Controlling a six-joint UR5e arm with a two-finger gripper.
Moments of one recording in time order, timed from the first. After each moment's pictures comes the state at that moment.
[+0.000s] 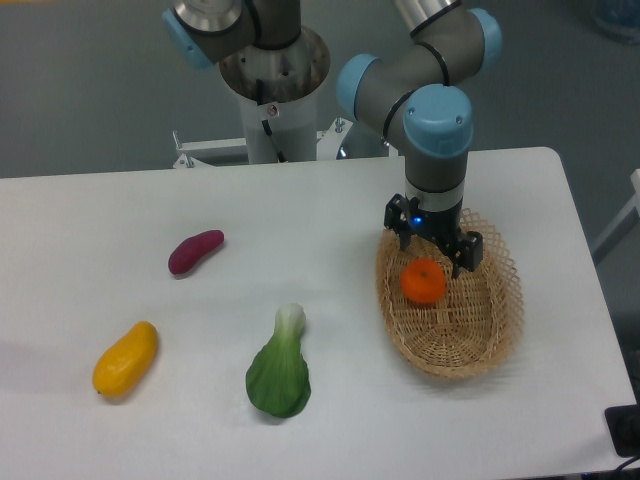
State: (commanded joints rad) arm 2.63 -1.83 -1.83 -0.87 1.60 1.32
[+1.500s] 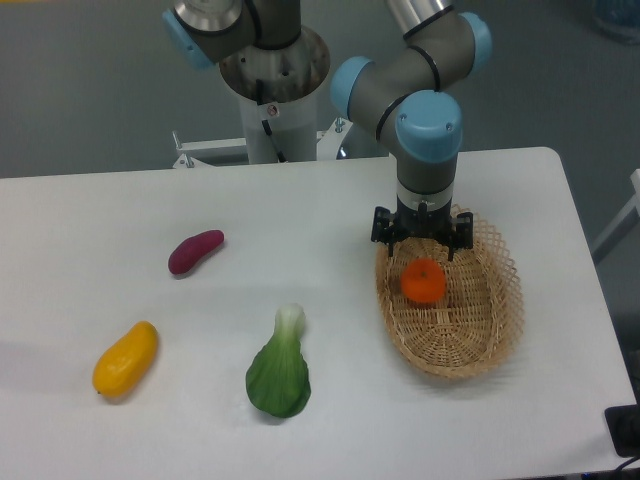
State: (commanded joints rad) arm 2.62 -1.86 -1.90 -0.86 1.61 0.73
